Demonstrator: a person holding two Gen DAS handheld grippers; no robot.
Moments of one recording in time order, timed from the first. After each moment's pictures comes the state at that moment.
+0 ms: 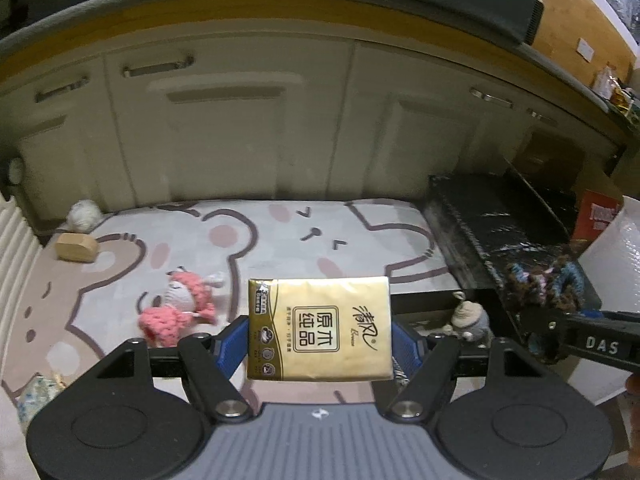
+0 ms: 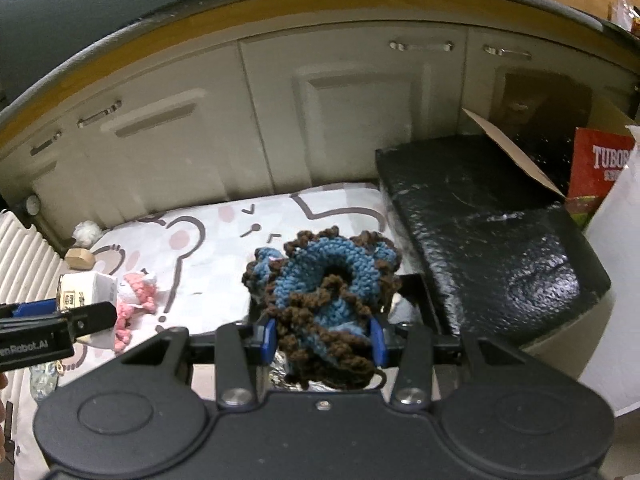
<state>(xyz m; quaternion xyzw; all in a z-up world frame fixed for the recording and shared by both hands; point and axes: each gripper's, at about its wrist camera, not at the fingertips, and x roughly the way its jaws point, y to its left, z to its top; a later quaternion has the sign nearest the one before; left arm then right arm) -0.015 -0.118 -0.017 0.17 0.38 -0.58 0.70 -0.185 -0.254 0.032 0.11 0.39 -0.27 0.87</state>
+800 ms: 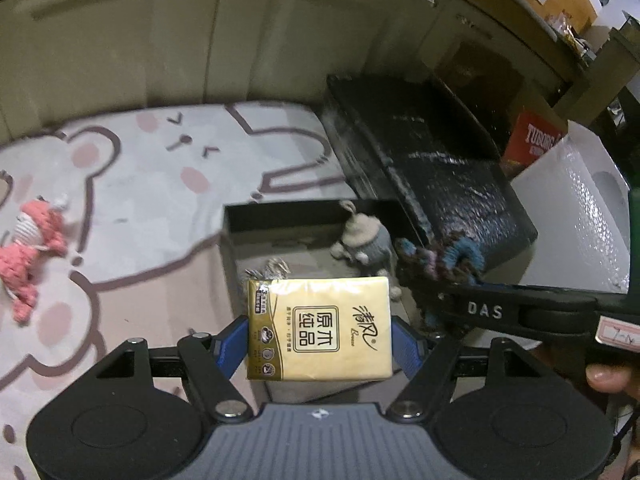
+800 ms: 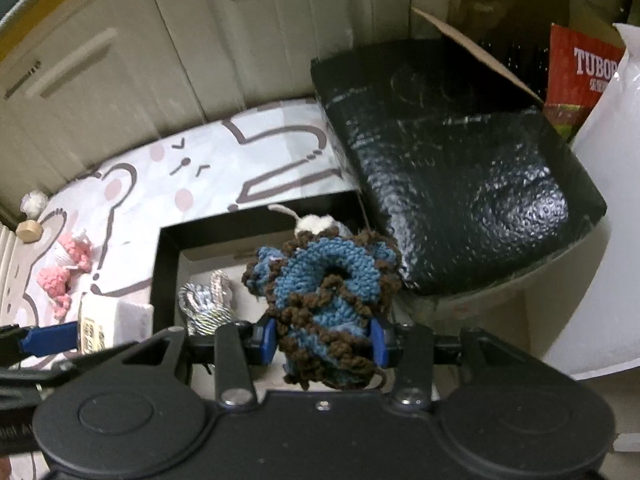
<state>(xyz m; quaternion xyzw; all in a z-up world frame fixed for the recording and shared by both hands) -0.092 -0.165 -0.072 0.19 0.48 -0.64 0.57 -0.199 -0.321 -0.029 0.17 0.48 -0.28 0.81</state>
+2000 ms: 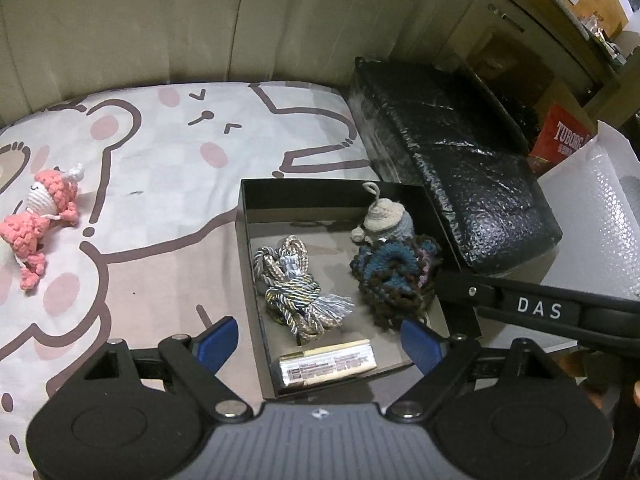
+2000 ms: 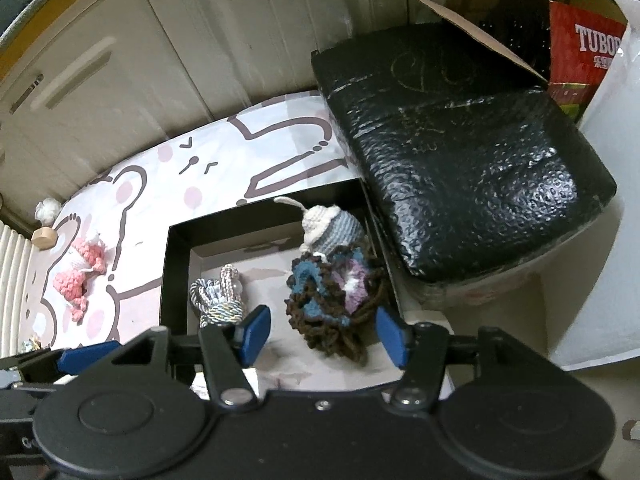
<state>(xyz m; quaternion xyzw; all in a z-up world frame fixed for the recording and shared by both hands) -0.094 -0.164 -0.079 0.19 0.50 -0.60 0.60 -0.207 -0.326 -0.021 0.19 0.49 -0.24 0.82</state>
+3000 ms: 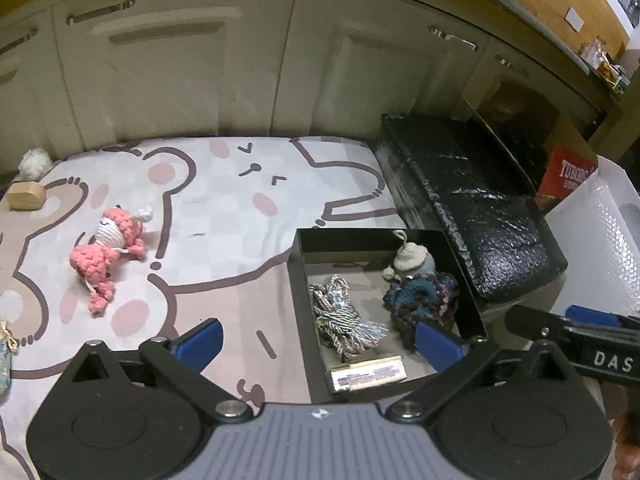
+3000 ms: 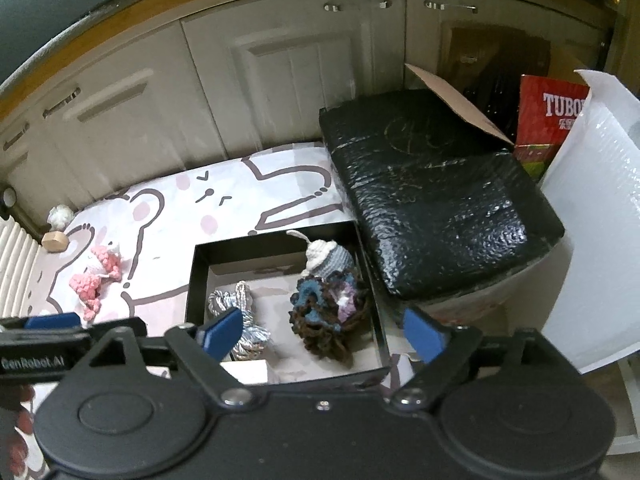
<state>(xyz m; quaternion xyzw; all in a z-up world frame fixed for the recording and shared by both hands) -0.065 -0.125 -0.035 0.18 0.45 -0.59 0.65 -0.243 -0.288 0.035 0.12 0.44 -0.23 0.86</state>
